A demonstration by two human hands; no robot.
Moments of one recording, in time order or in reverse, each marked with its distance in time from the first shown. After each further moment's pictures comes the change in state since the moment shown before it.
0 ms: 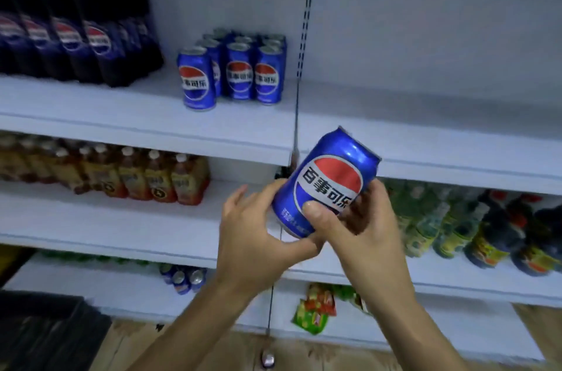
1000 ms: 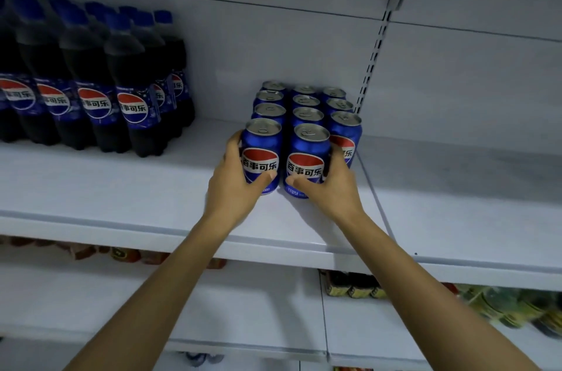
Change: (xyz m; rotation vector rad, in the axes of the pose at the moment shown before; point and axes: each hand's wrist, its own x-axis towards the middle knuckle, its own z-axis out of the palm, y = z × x) left_hand 0.228 -0.197 -0.083 -0.057 -0.050 -0.267; right_hand 0.256 0.067 0.171 -0.457 -0.041 -0.113
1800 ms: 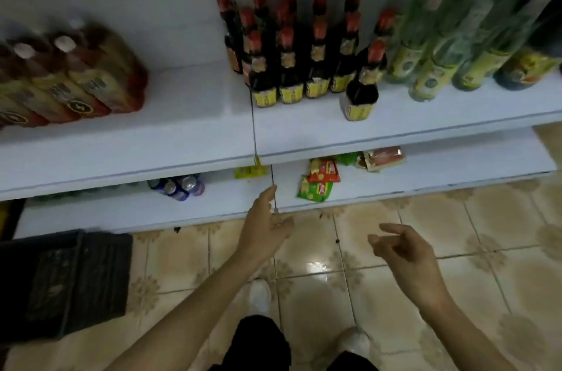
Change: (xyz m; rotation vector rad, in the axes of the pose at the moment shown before) left_hand -0.384 -0.130 0.287 0.053 -0.604 -0.518; right_hand -0.448 0.319 -0.187 0.138 0.030 0.879
